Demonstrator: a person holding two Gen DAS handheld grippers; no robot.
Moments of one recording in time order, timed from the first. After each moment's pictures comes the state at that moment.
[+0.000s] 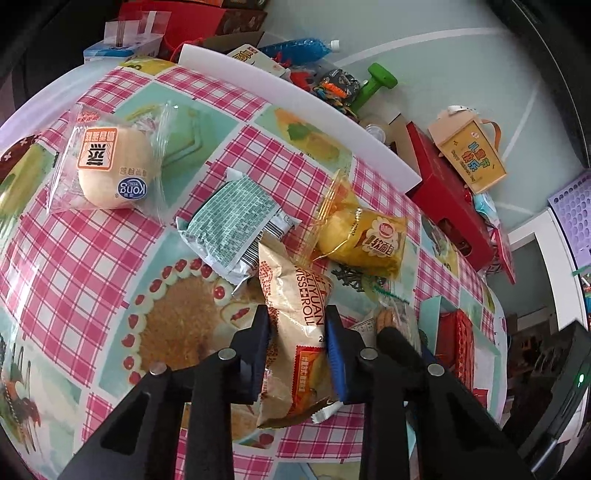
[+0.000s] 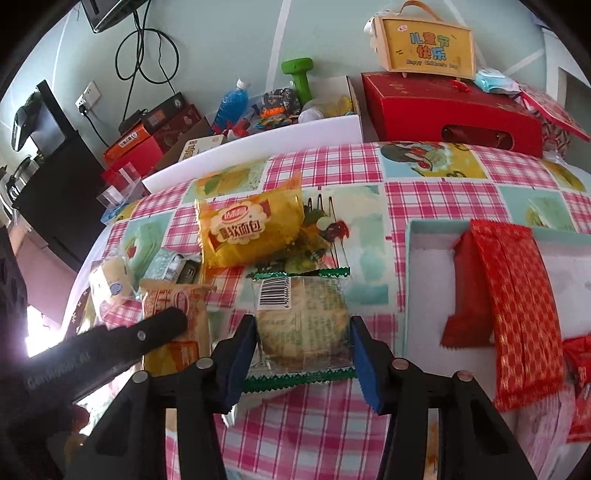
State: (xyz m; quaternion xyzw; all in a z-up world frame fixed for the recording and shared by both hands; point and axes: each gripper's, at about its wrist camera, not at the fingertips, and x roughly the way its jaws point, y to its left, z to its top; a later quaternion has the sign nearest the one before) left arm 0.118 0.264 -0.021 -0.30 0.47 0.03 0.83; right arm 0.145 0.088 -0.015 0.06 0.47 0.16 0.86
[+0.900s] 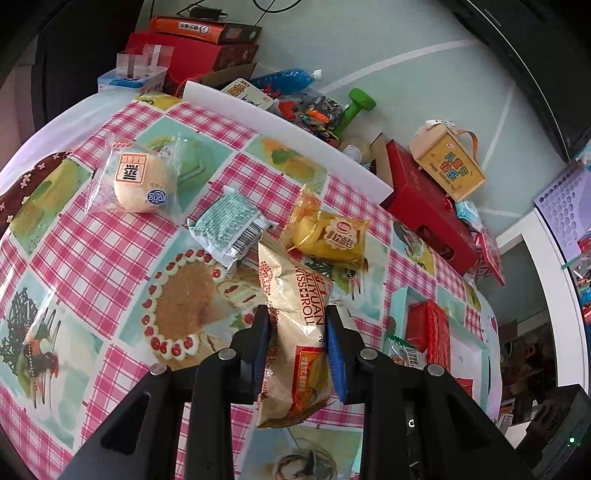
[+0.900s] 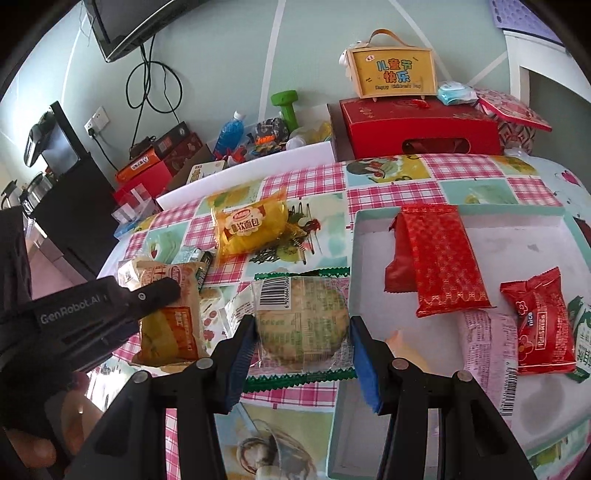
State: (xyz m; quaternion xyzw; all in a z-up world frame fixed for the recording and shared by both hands) left arm 0.074 0.243 0.018 -0.29 0.43 0.04 0.85; right arm 0.077 0.048 0.021 0.09 0.44 0.14 0.88
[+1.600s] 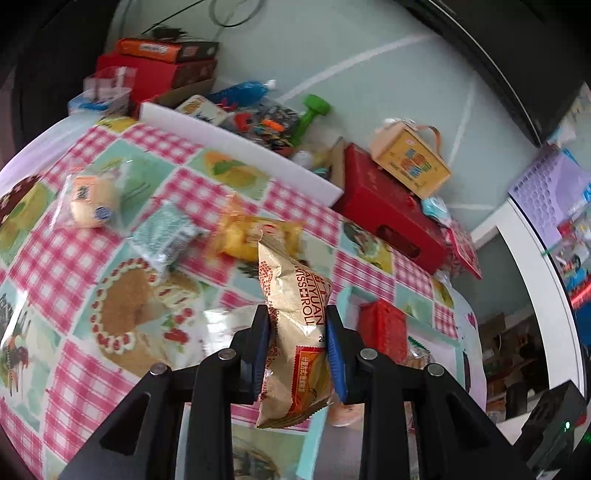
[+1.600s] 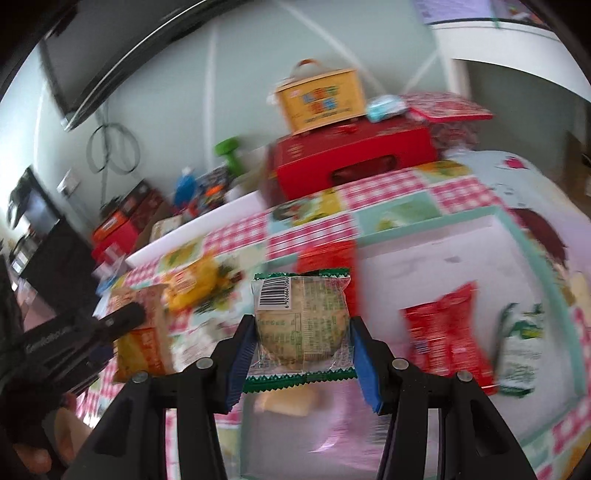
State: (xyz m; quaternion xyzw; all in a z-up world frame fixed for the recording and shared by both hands) left arm 0.083 0.187 0.047 -0.27 0.40 0.00 0.87; right arm 0.079 -0.051 0.042 0.15 0.39 0.06 0.90
